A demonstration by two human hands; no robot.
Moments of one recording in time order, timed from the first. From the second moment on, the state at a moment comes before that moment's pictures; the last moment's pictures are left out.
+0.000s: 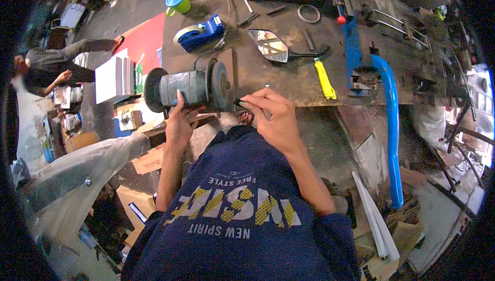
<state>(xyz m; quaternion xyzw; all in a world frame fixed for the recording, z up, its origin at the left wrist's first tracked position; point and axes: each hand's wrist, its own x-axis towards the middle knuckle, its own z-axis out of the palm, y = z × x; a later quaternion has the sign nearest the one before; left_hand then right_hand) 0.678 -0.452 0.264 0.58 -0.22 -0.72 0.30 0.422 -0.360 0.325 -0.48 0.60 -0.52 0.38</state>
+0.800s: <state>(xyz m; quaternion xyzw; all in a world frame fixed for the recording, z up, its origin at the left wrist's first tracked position) 0.676 -0.452 0.266 0.57 -0.24 -0.73 0.30 0.449 -0.370 0.263 -0.65 0.61 -0.41 0.20</state>
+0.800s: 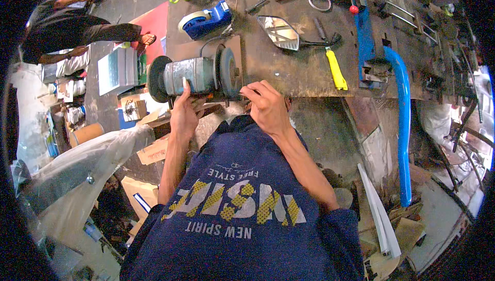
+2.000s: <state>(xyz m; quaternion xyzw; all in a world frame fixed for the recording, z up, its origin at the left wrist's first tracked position) 0.689 -0.457 0.260 0.58 -0.25 -0.73 0.28 0.462 -0.353 0.299 -0.58 0.71 -0.37 0.14</state>
